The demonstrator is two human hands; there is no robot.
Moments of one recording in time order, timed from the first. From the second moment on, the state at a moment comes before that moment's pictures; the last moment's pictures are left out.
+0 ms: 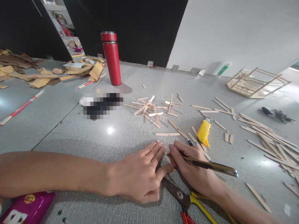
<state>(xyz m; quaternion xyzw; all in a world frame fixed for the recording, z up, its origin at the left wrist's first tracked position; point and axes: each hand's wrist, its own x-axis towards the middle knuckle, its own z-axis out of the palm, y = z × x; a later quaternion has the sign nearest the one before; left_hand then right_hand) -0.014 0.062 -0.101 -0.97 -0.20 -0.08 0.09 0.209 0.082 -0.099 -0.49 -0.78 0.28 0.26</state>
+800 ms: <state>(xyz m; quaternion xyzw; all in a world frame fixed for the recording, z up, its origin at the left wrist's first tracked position) -0.014 0.062 -0.102 -0.97 -0.20 -0.08 0.10 0.212 0.090 -0.099 -0.48 -0.78 0.31 0.26</state>
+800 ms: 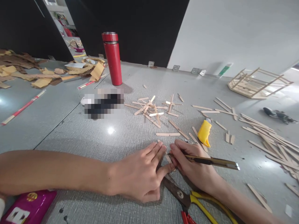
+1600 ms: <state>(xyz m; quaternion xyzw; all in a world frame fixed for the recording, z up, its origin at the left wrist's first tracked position) -0.012 0.061 -0.095 -0.97 -0.21 -0.06 0.08 0.206 0.092 -0.094 -0.48 -0.78 0.32 0.25</state>
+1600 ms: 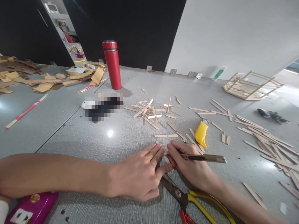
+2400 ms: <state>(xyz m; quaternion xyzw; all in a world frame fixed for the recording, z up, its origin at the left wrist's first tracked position) -0.013 0.062 -0.097 -0.97 -0.21 -0.06 0.07 0.209 0.092 -0.096 -0.49 -0.76 0.36 0.25</state>
